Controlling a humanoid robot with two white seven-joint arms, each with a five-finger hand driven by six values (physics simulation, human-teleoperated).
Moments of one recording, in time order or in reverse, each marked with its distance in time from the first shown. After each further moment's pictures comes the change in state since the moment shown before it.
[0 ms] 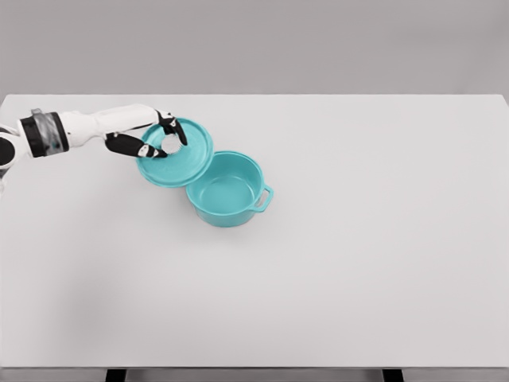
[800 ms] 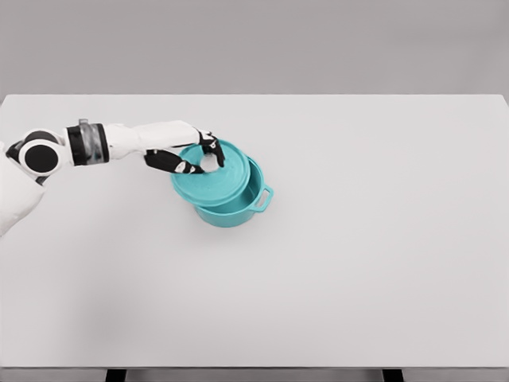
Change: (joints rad) left arm -0.003 -0.075 -0.070 -0.062 -0.035 0.000 0.000; right arm 0.000 0.000 0.000 0.000 0.000 0.000 0.000
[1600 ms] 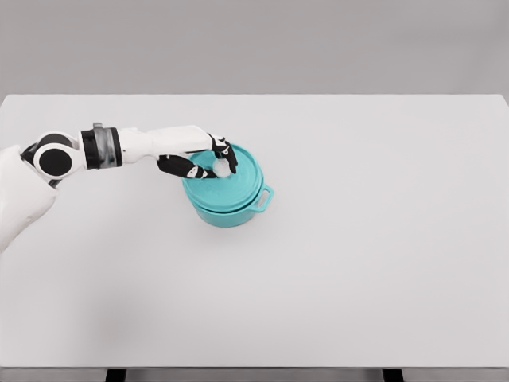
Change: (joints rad) left arm 0.009 -0.030 -0.002 -0.020 -0.019 0.000 0.000; right arm 0.000 0.000 0.000 0.000 0.000 0.000 0.000
